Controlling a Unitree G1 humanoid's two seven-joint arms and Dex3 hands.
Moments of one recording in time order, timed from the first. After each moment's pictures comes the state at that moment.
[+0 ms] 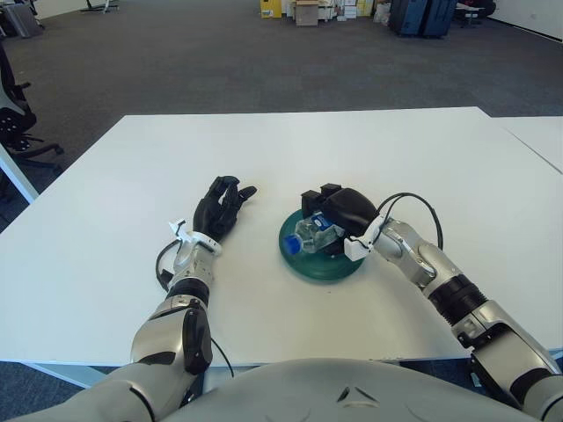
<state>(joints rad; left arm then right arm) -0.41 0.04 0.41 1.07 -0.46 -0.35 -0.72 -0.34 -0.40 0.54 0.29 -0.80 -0.46 0.03</state>
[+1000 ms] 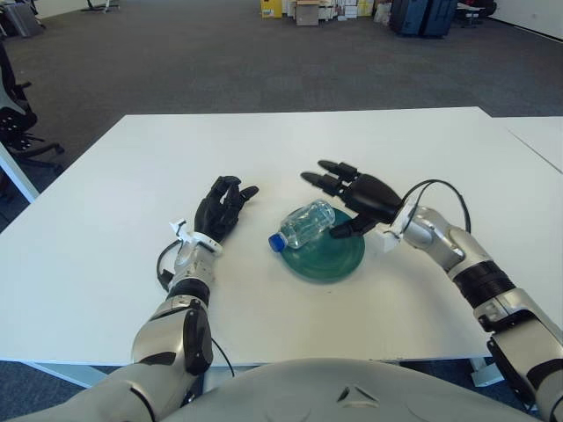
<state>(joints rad) -0.41 0.04 0.42 1.07 -0.47 -0.33 -0.76 -0.38 -0.50 0.36 0.34 -0.62 -0.70 0.01</state>
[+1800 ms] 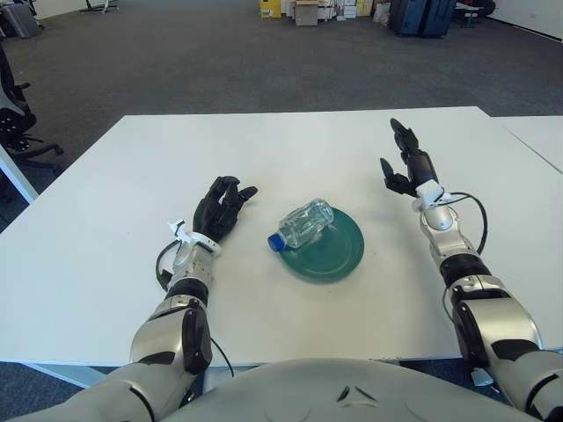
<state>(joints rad) -0.41 0.04 0.42 1.07 -0.46 -0.33 -0.76 -0.53 -0.23 -0.10 1.05 0.00 -0.66 0.02</state>
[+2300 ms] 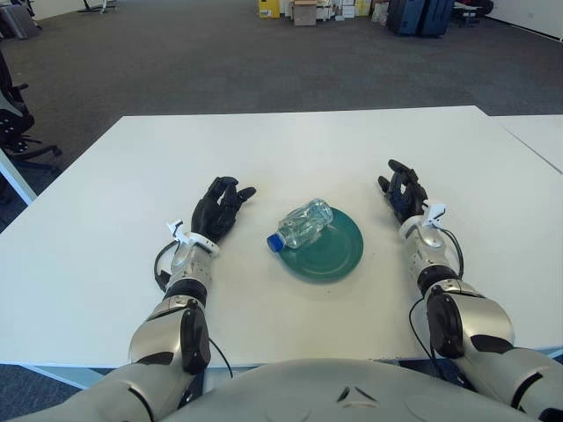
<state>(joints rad) -0.41 0.05 0.43 1.07 -0.46 -0.34 -0.76 -0.53 -0.13 -0.24 1.22 0.17 -0.57 0.17</state>
